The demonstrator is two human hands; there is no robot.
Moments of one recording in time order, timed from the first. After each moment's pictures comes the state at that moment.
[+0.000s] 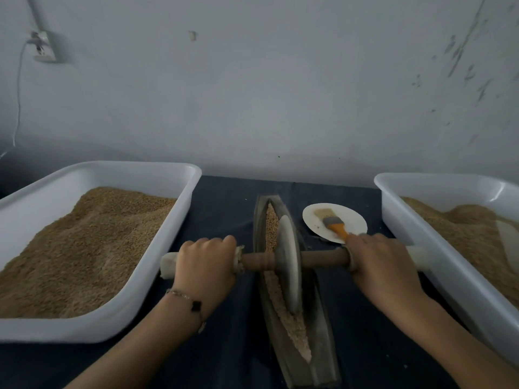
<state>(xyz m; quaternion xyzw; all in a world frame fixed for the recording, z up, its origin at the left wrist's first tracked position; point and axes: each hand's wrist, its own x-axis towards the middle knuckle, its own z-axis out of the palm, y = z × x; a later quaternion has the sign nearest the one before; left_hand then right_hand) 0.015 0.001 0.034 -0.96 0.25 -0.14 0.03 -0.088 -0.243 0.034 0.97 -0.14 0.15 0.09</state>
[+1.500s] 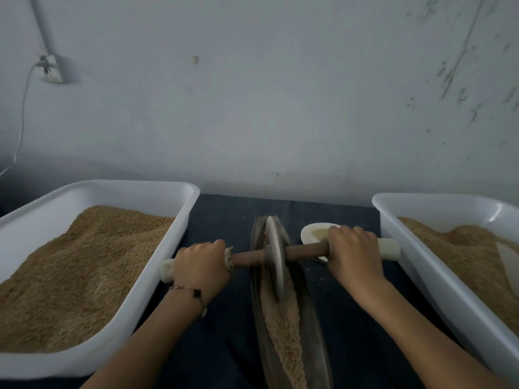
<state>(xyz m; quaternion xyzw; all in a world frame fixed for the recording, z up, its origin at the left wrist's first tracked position) 0.068 -0.009 0.020 -0.96 0.21 -0.16 -0.03 -0.021 -0.255 0.029 0.95 -0.14 0.27 0.07</state>
